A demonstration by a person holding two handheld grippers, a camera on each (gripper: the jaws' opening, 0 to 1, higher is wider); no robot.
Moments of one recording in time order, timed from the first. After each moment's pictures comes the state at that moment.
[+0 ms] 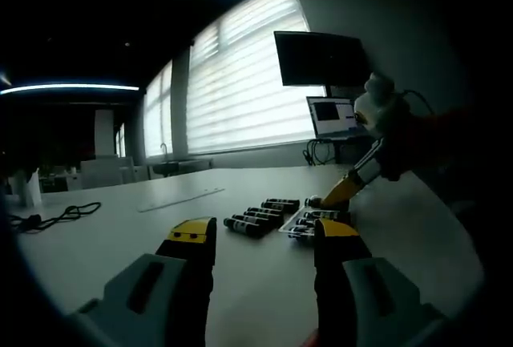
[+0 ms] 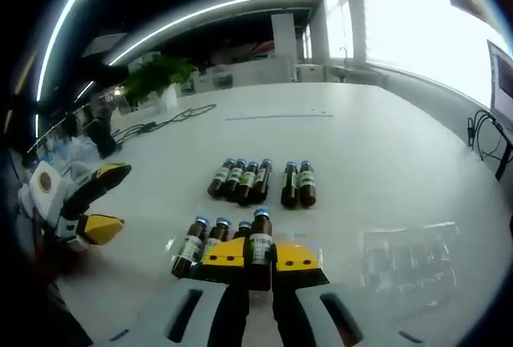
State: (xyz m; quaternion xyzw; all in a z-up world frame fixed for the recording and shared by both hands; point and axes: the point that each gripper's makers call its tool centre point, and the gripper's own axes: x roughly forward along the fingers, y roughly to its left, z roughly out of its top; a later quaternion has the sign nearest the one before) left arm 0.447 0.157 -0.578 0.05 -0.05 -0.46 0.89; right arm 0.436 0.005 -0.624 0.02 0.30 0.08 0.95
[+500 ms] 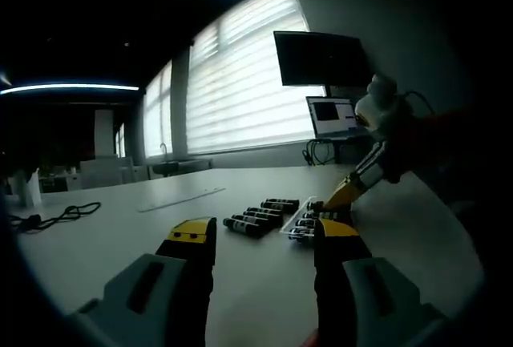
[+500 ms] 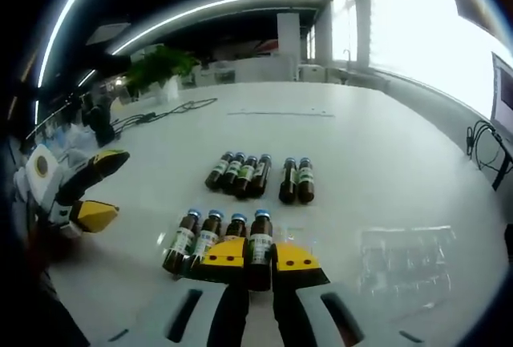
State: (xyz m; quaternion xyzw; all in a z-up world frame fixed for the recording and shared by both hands) left arm 0.447 0.157 -0.578 0.05 -0.05 -0.46 0.88; right arm 0.433 0.004 -0.629 -0.01 0.30 0.08 0.95
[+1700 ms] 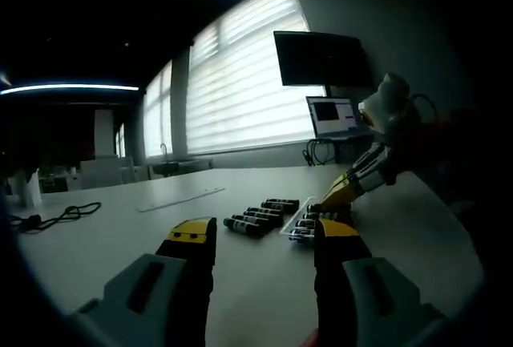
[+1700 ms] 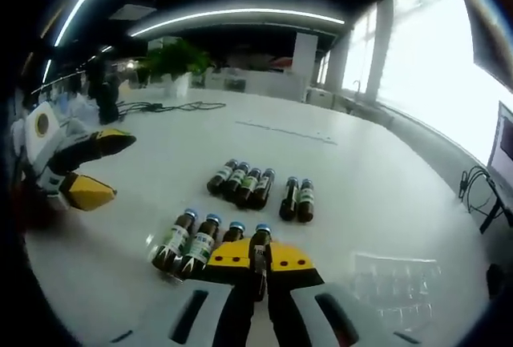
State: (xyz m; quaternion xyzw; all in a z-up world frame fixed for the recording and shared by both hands) left arm 0.448 0.158 -0.578 0.05 -0.05 -0.46 0.89; right arm 0.441 0.005 -0.621 -0.10 0.25 0.08 0.96
